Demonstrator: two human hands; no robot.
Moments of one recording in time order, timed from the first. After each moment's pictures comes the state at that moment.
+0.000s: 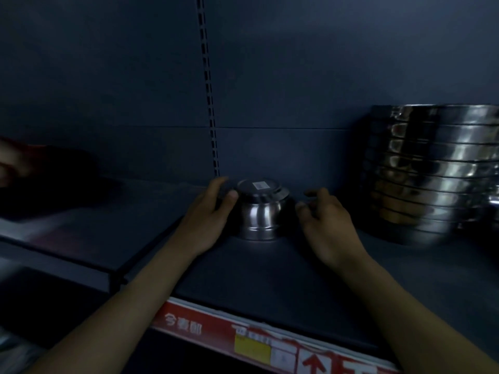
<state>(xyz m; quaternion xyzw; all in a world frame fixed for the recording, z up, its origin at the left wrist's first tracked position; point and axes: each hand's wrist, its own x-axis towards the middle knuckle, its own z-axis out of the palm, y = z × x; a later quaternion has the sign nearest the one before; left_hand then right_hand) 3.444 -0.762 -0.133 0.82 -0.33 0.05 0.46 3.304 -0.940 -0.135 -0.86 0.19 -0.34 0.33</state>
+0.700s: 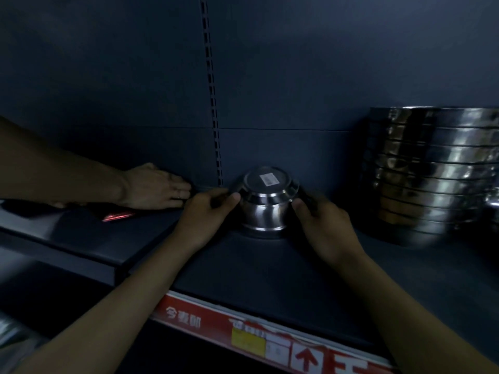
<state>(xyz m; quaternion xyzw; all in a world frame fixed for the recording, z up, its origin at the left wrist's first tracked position) 3.449 -0.760 -0.131 0.81 -0.32 0.05 0.50 3.299 -0.939 -0.127 -0.86 0.18 -0.32 0.35</state>
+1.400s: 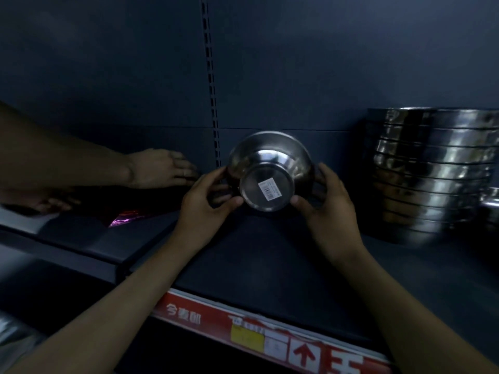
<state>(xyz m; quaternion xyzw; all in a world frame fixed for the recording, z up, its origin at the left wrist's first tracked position) 3.441 -0.767 -0.132 0.66 -0.40 0.13 0.62 3.301 -0.938 -0.123 -0.78 0.12 -0.44 0.43</state>
